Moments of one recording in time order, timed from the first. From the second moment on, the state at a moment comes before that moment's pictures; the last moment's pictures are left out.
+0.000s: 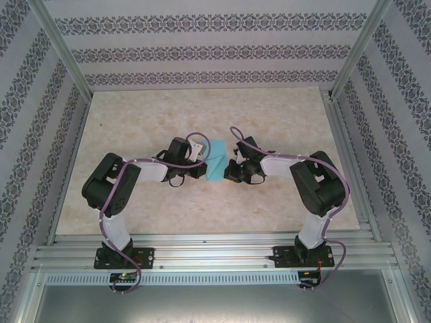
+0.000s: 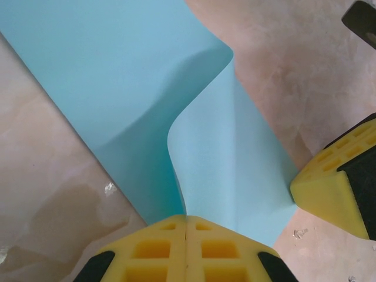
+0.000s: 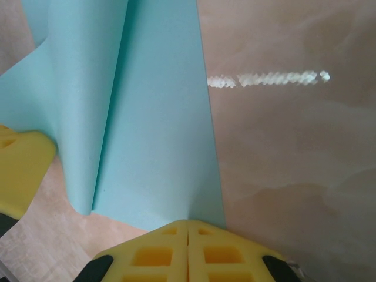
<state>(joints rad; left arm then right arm) -0.50 1.85 0.88 0.14 0.43 -0.25 0.51 1.82 0.93 -0.21 -0.43 0.70</state>
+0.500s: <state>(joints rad) -0.48 1.86 0.90 0.14 0.42 -0.26 0.51 1.82 0.94 -0.21 -0.43 0.70</state>
